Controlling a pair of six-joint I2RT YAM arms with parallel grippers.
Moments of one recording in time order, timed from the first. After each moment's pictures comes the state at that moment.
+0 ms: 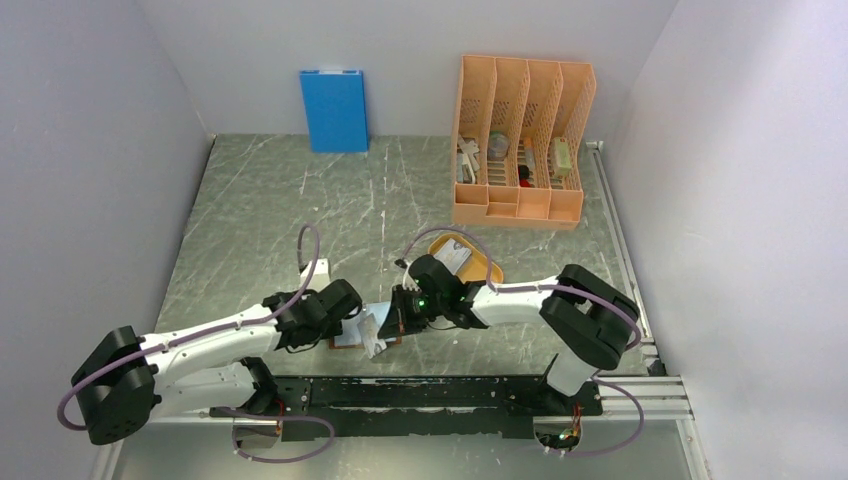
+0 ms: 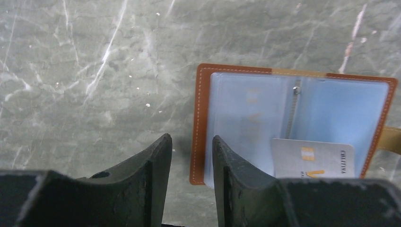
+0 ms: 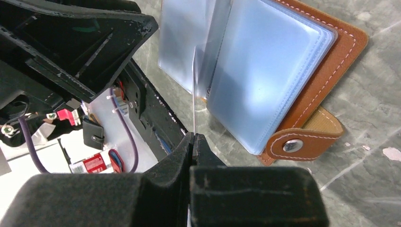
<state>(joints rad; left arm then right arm) -0.94 1.06 0.53 -0.67 -0.51 -1.03 0.98 1.62 0.68 0.23 -0.43 0.90</state>
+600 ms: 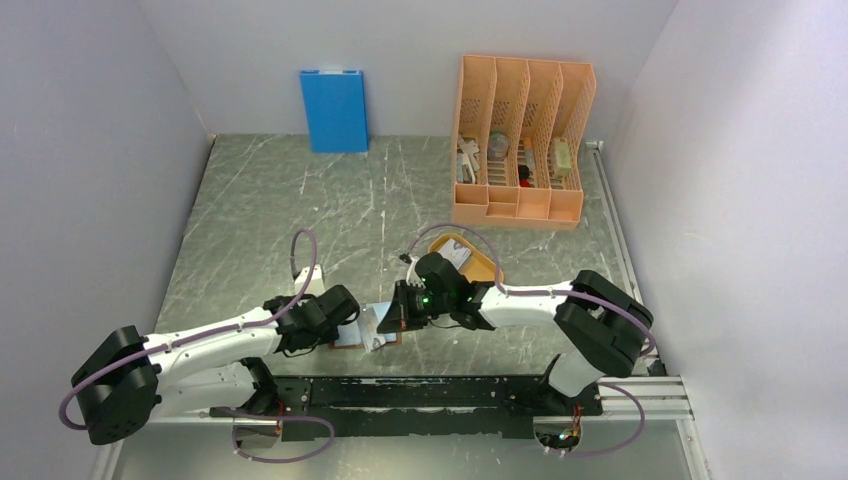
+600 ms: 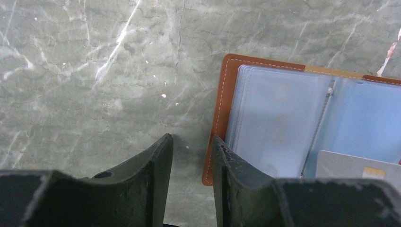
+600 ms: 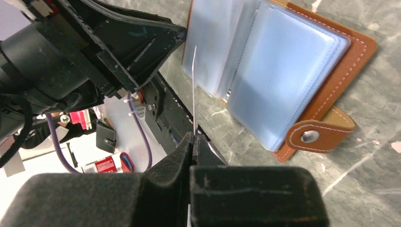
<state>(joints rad) -0.94 1.06 0.48 -0.69 -0.51 -1.12 0.97 1.56 0.66 0.27 -0.43 0.93</state>
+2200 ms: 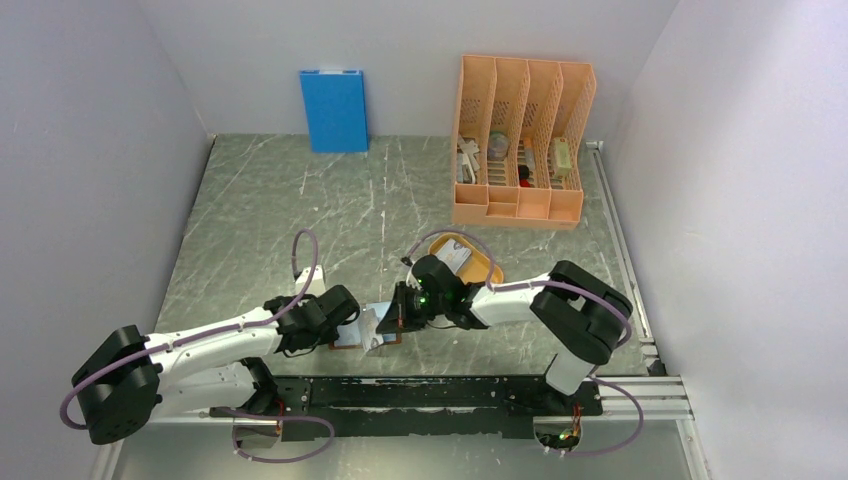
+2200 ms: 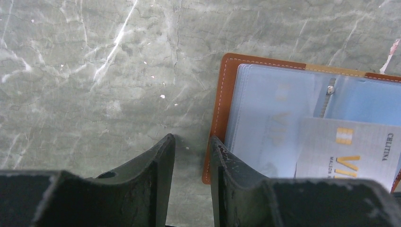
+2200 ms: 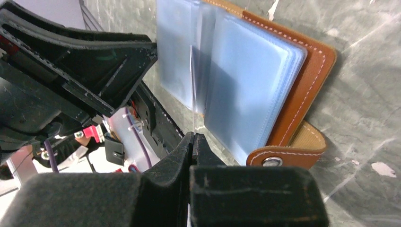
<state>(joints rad) -0.94 1.07 0.47 -0.68 -0.51 -1.11 0.95 1.67 0.65 0.35 -0.42 1.01</state>
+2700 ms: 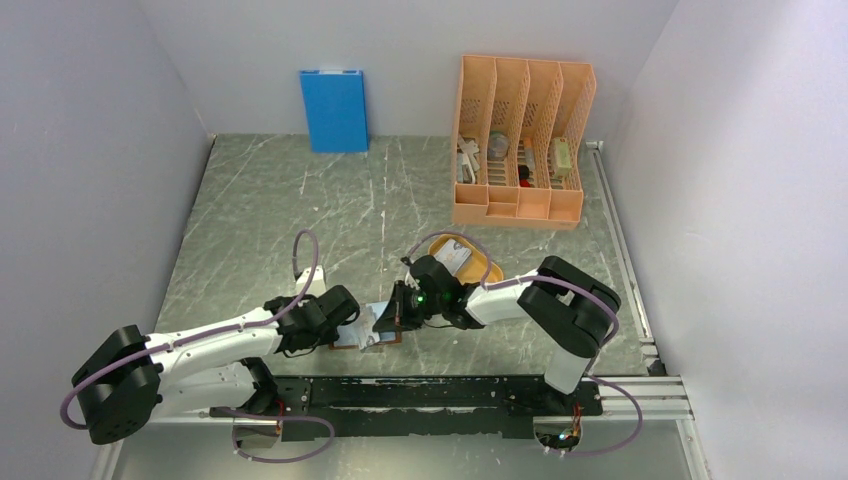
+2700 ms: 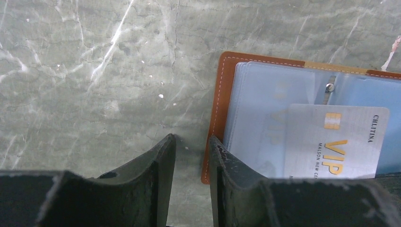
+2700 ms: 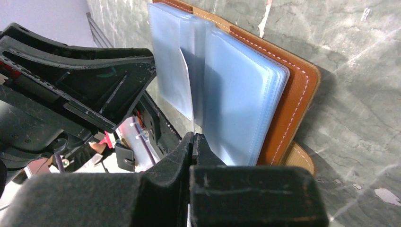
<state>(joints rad) -0.94 1.07 0.47 -0.67 -0.50 -1.10 0.94 1.74 0.65 0.43 -0.42 1.08</state>
